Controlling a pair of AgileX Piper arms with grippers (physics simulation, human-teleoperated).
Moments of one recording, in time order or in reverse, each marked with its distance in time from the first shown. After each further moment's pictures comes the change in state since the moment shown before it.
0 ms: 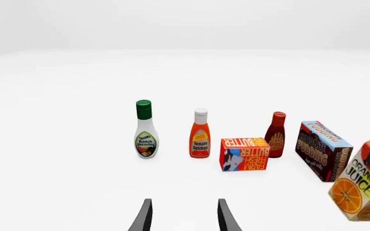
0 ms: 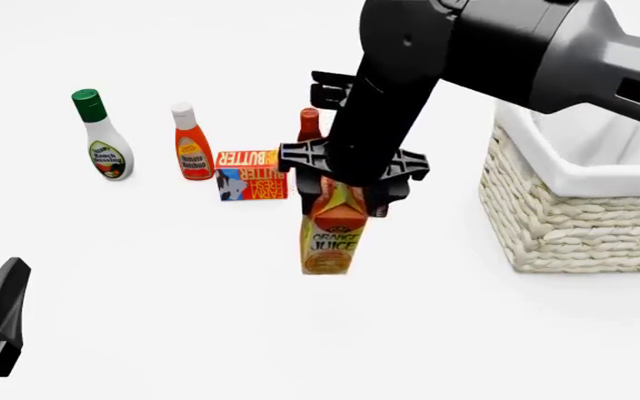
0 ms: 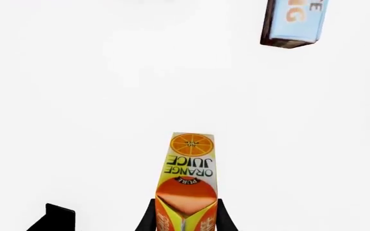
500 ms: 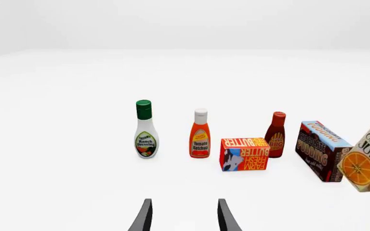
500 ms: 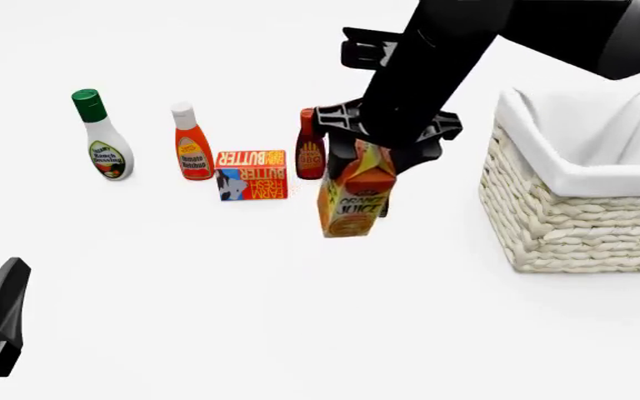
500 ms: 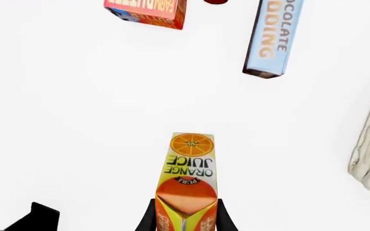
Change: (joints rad) left arm 0.000 0.000 0.000 0.000 0.000; right arm -0.089 -0.065 -0.024 0.000 -0.180
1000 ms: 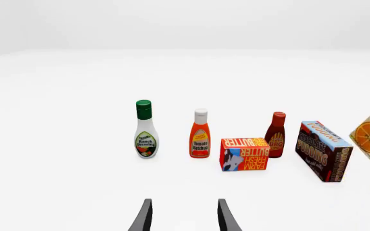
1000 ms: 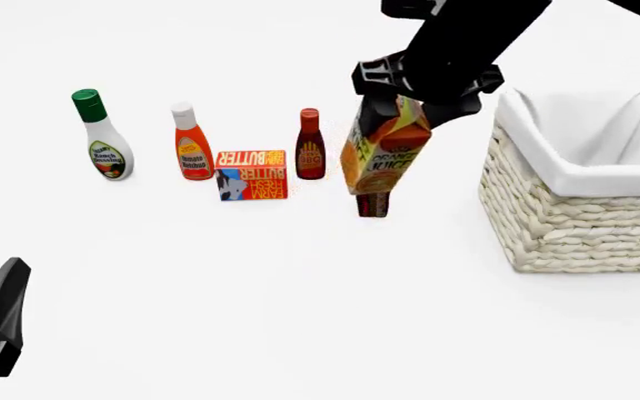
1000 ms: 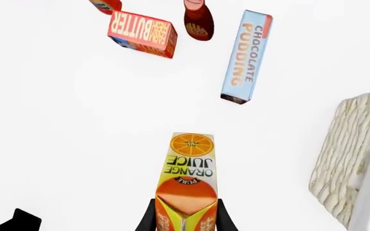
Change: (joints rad) left arm 0.000 0.000 0.000 0.000 0.000; right arm -0.101 -0.058 -0.051 0.000 -0.168
